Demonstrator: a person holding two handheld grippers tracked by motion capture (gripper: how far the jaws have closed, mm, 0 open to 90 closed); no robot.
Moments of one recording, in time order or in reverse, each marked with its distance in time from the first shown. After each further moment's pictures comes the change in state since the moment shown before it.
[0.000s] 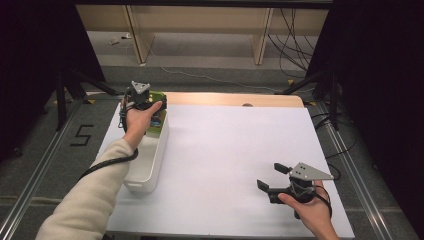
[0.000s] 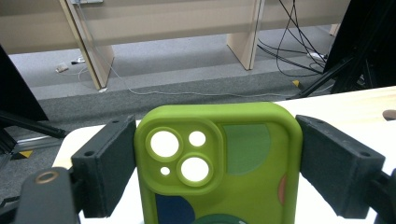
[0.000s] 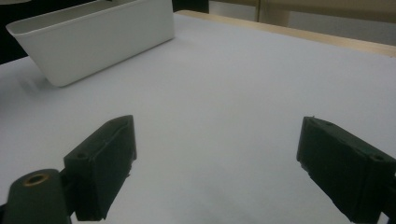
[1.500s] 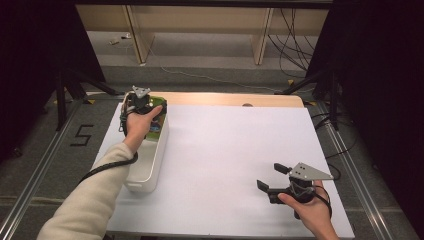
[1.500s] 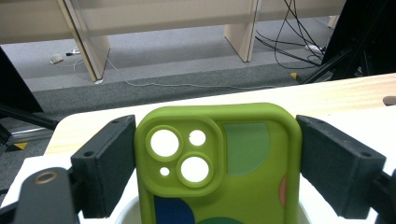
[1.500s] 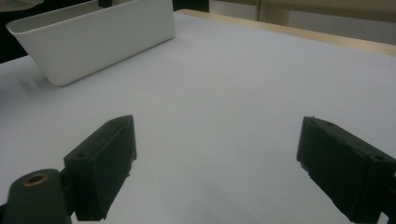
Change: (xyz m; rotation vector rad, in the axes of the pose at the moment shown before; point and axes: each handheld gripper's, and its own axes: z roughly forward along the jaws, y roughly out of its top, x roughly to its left) left arm 0.001 -0.014 0.002 0.030 -0.011 -0.005; right arm 0.000 0.000 0.000 0.004 0.000 -0.003
